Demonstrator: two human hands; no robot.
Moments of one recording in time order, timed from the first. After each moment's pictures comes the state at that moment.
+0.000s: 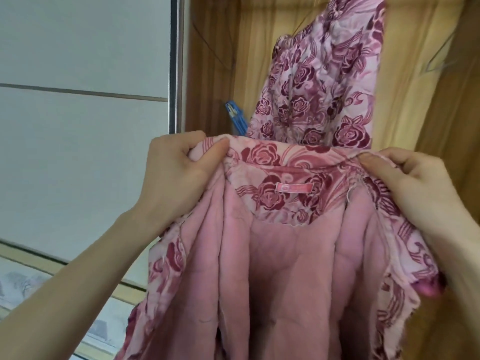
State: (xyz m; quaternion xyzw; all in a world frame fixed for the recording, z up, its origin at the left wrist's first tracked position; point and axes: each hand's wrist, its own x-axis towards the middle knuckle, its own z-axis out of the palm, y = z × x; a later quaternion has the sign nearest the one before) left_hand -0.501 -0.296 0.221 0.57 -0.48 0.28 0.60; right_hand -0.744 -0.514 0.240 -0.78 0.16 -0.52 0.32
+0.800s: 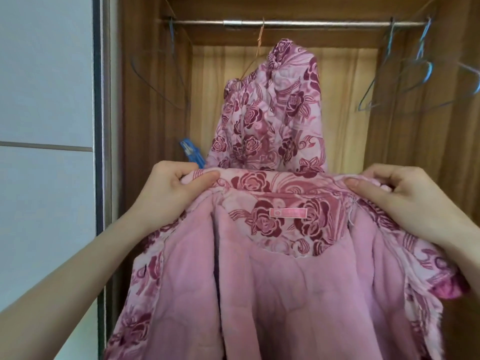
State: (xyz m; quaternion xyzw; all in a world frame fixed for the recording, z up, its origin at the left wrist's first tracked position) left_hand -0.457 -0.393 0.263 0.54 -0.61 0.15 0.56; right_hand -0.793 -0.578 0.286 -0.85 0.19 -0.48 0.13
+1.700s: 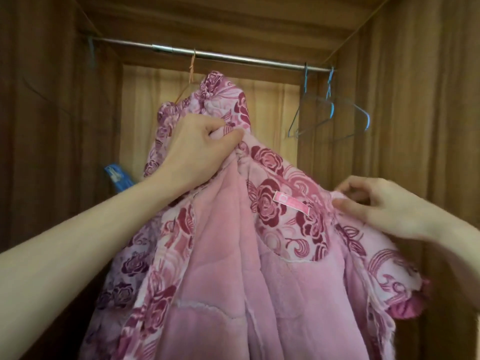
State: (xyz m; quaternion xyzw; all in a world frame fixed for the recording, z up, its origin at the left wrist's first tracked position) left_hand -0.559 -0.506 0.379 0.40 -0.67 0.26 0.57; right_hand -0.878 -0.603 0.331 -0.86 0.36 -0.36 -0.01
